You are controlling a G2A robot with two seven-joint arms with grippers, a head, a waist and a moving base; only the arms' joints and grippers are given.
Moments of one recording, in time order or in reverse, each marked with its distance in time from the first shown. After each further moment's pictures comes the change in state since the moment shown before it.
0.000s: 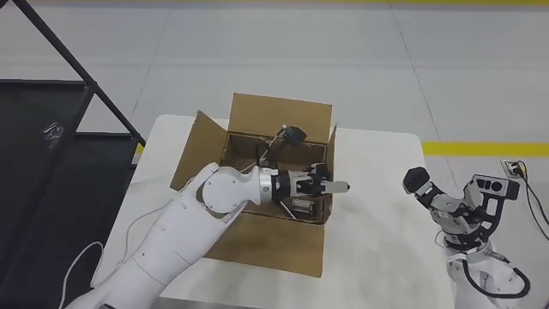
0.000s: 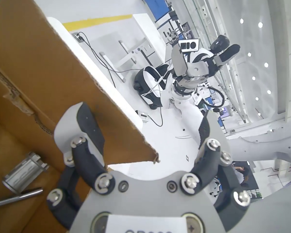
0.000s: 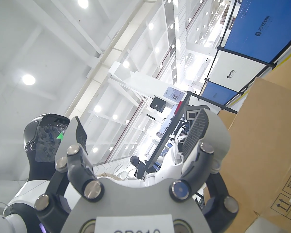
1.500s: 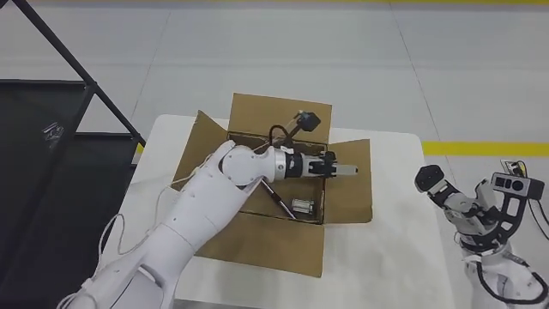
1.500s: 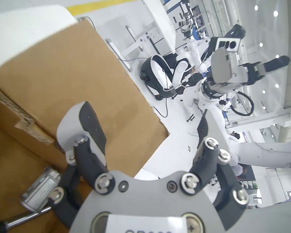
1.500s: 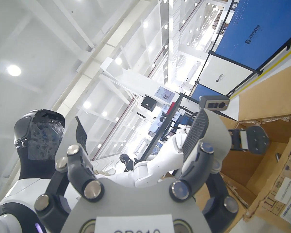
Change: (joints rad) left arm -0.195 -0.175 0.010 0.426 -0.048 -0.150 -0.107; right arm -0.015 0.042 0.041 -0.090 -0.113 0.020 -0.052
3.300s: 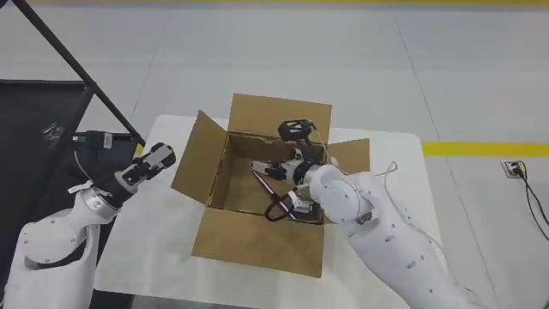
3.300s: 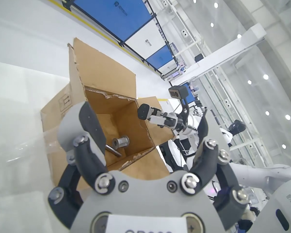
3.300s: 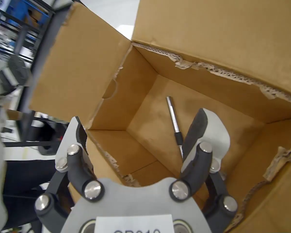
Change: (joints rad) left arm 0.783 0.348 -1.072 -0.753 0.031 0.193 -0.046; right arm 0.742 -0.106 -0.973 0.291 -1.379 0.767 -0.159
